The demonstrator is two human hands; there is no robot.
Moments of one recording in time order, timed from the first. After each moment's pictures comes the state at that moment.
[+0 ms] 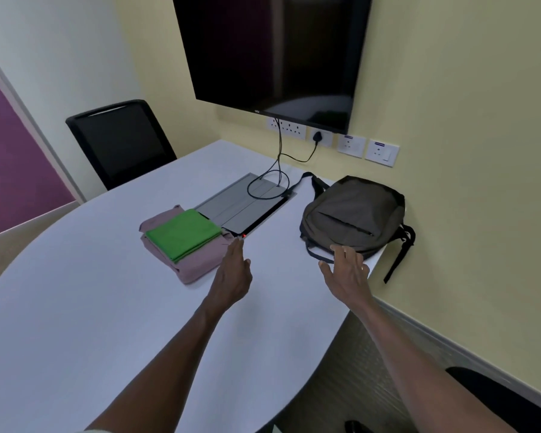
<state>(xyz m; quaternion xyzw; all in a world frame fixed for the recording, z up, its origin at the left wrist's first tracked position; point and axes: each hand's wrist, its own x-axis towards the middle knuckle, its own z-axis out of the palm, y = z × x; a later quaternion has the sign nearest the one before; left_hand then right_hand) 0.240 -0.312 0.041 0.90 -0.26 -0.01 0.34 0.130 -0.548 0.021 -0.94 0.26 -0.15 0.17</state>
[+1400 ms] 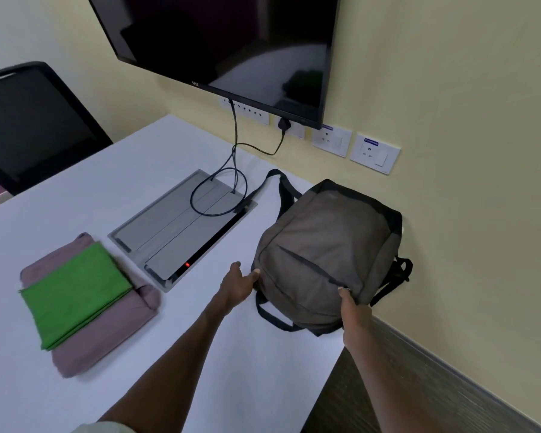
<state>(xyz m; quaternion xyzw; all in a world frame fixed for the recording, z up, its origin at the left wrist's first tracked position) 0.426 -0.597 -0.044 0.86 -0.03 -0.32 0.41 0.272 -0.798 -0.095 -0.49 0.62 -0.09 0.61</state>
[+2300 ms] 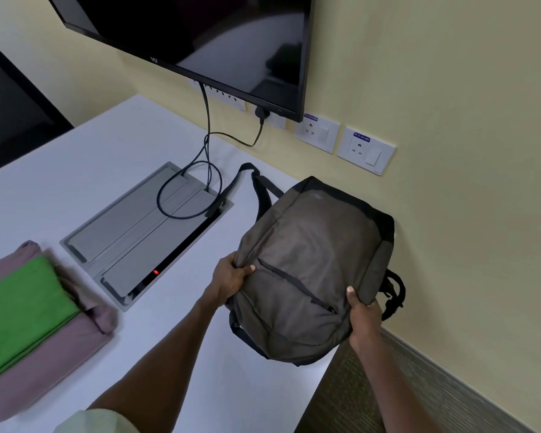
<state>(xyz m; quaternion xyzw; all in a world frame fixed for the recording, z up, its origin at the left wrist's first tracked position) 0.481 -0.674 -0.081 0.82 -0.03 -0.31 0.47 0.286 -0.888 -0.130 -0.44 0.55 -0.20 0.68</state>
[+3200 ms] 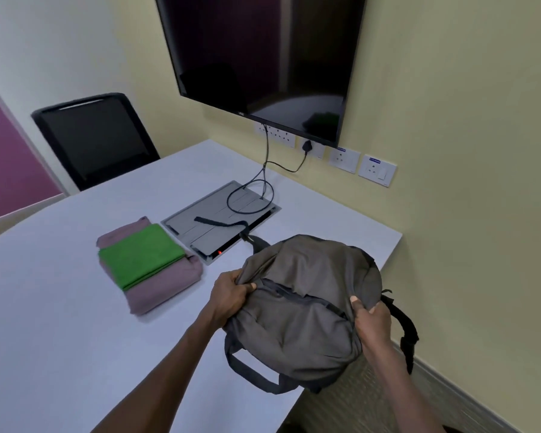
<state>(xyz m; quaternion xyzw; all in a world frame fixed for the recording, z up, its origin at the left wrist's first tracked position) 0.291 -0.439 0.032 0.83 -0.08 -0.20 0.51 0.140 -0.691 -0.011 -0.64 0.44 -0.22 0.59</state>
